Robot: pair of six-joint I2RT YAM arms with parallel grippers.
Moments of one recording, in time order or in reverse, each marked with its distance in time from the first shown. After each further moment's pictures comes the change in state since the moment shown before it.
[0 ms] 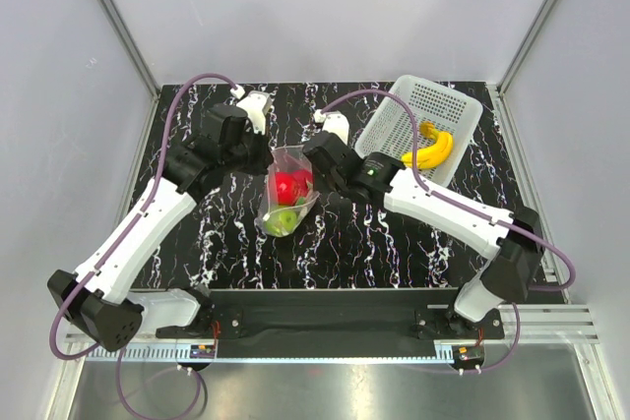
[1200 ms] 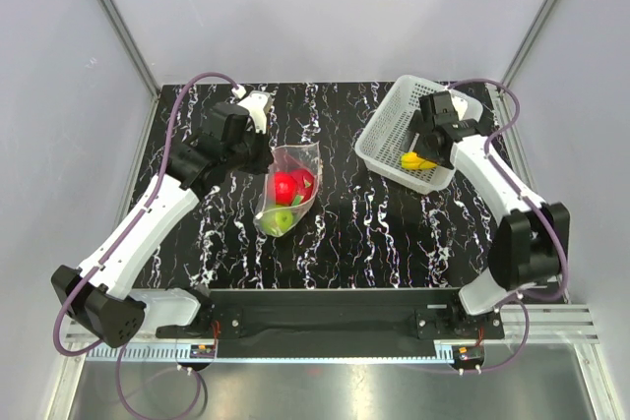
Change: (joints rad) left arm 0.013 0.023 0.000 0.001 0.007 -0.001; right arm -0.724 -0.048 -0.172 -0.042 -0.130 -0.072
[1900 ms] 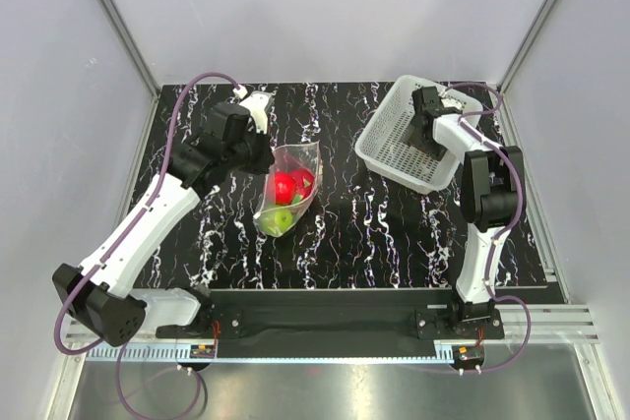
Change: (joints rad) left arm 0.000 0.007 0.000 0.001 0.011 0.000; right arm -0.102 0.497 0.227 0.117 0.063 0.101
